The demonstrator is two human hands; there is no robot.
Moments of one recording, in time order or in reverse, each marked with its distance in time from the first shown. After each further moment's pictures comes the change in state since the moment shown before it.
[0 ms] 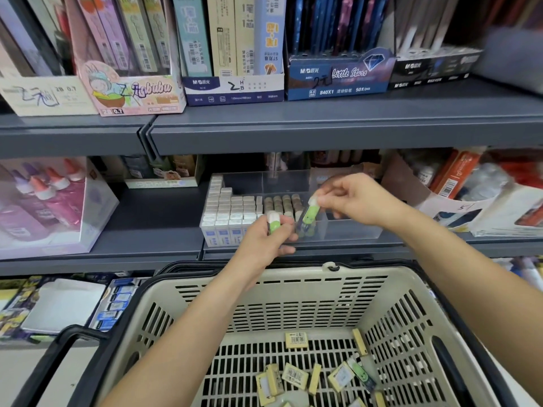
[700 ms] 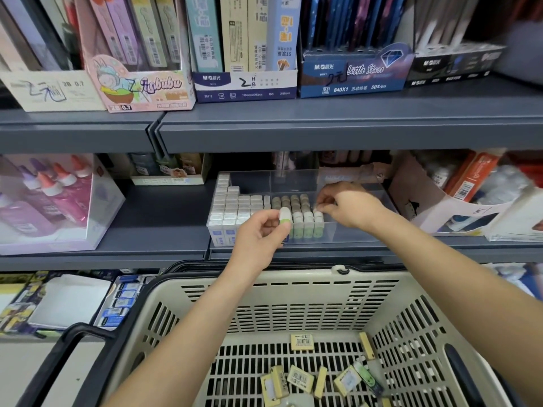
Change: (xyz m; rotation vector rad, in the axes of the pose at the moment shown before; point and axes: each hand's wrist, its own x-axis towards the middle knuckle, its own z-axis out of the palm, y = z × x) left_hand -0.006 0.002 -0.015 0.147 0.119 0.192; right_hand 0.043 0.032 0.027 -0.495 0.002 0.073
